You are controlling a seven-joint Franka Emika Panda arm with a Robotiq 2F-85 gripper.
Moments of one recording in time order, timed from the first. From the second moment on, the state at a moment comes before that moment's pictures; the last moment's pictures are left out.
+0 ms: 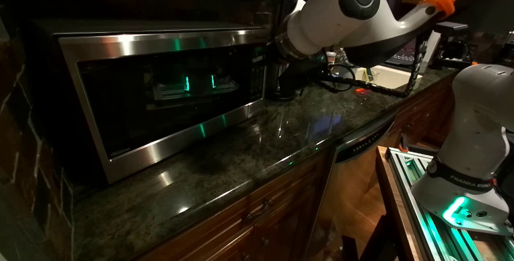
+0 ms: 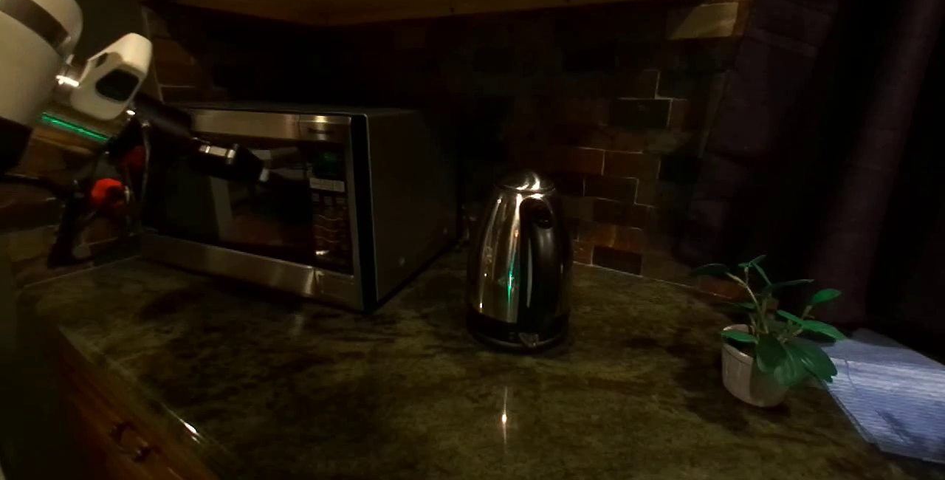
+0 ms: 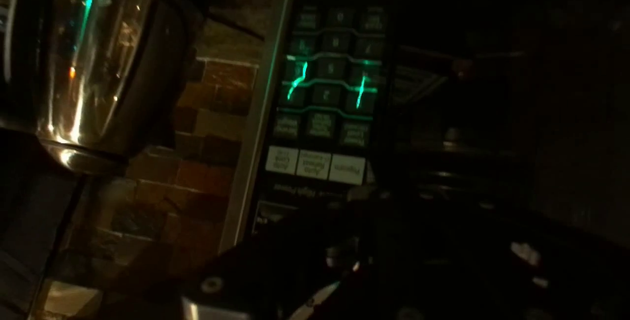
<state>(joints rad) 0.13 -0.18 0.13 -2.38 -1.37 2.31 1.78</state>
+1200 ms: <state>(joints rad) 0.21 -0.40 0.14 -2.14 -0.24 1.73 0.89</state>
